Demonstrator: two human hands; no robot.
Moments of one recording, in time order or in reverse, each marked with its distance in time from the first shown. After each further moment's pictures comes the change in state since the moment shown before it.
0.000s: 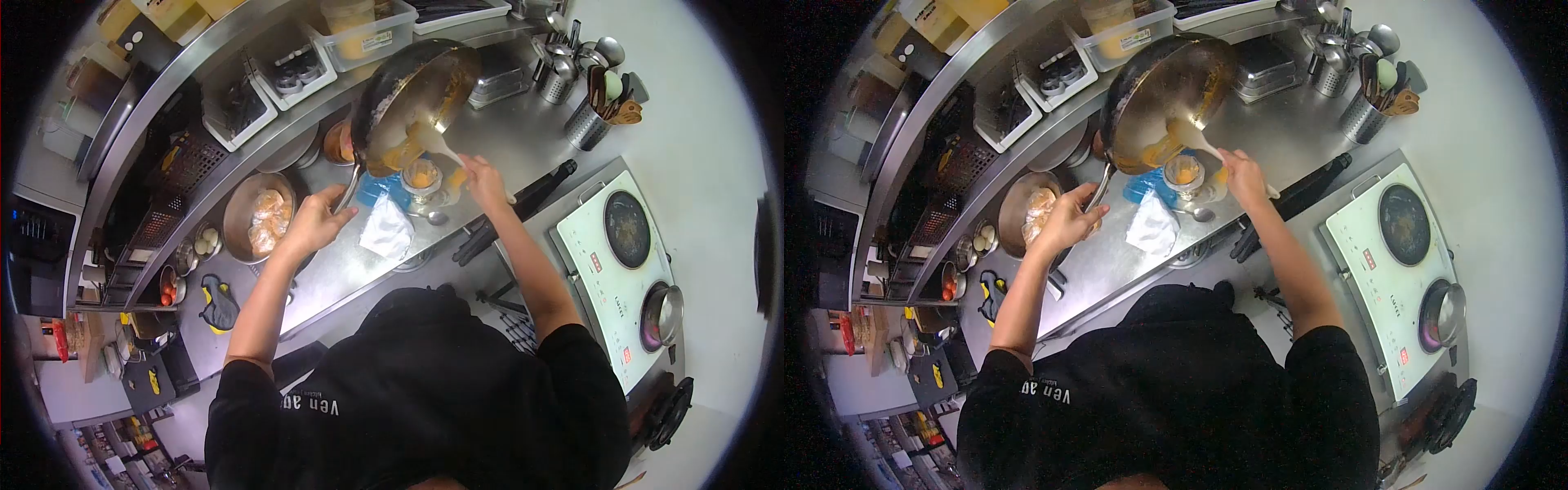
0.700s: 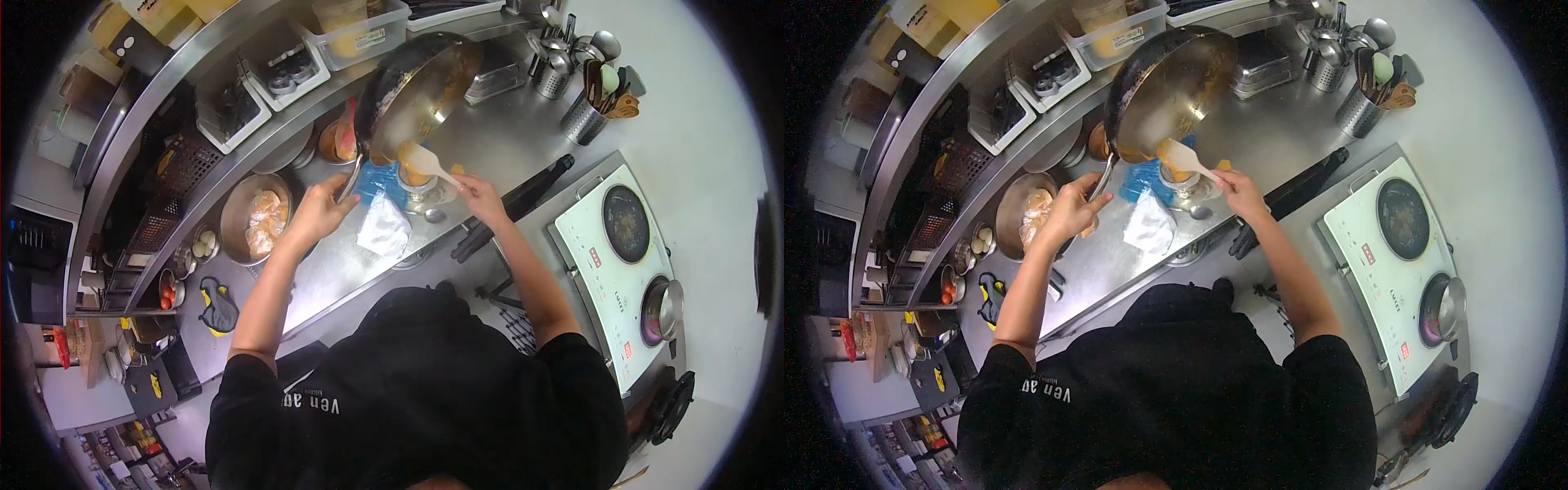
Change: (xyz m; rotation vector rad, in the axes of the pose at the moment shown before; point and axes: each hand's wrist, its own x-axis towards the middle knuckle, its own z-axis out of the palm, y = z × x) left_hand 0.021 0.004 0.005 0.147 0.054 0.078; right_hand -0.037 0.012 0.003 0.399 -0.271 0.147
